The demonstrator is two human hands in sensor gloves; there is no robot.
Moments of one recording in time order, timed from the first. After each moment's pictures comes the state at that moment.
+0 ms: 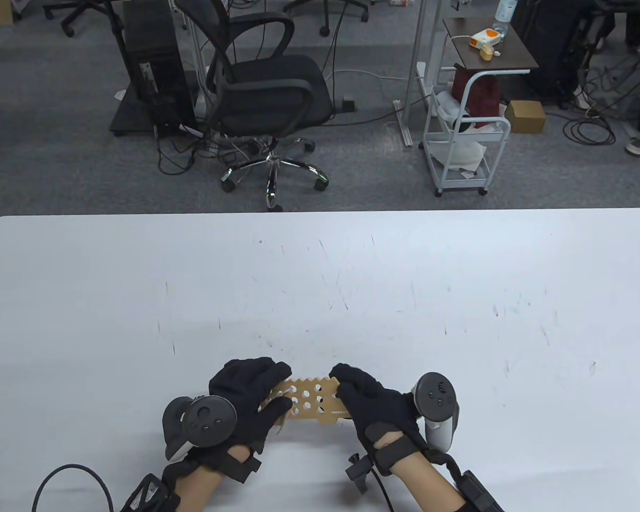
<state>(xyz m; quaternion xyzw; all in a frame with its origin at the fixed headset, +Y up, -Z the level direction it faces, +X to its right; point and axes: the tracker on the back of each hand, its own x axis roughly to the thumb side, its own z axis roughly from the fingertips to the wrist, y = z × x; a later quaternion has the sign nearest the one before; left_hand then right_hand) -0.202 -0.706 -0.278 0.13 -0.22 0.29 0.92 0.093 -0.744 -0.292 0.12 0.01 0.73 0.67</state>
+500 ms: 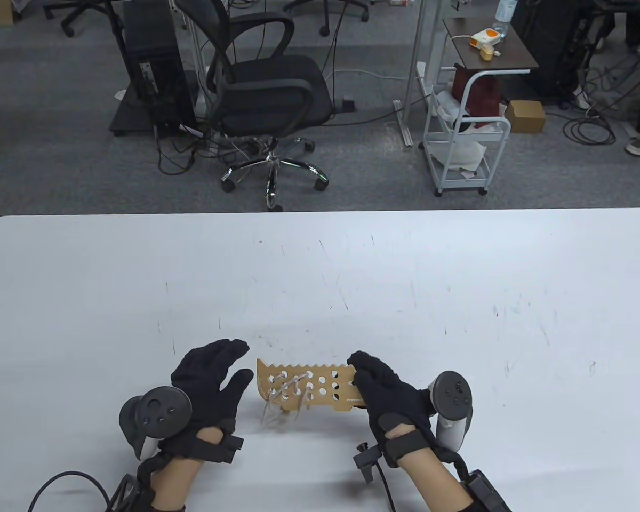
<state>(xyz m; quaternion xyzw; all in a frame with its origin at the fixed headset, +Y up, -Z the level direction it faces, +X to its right) -0.253 -0.697 -0.288 0.18 -0.12 0.38 0.90 0.112 -0.741 -0.295 0.07 -0.02 0.71 0.70</state>
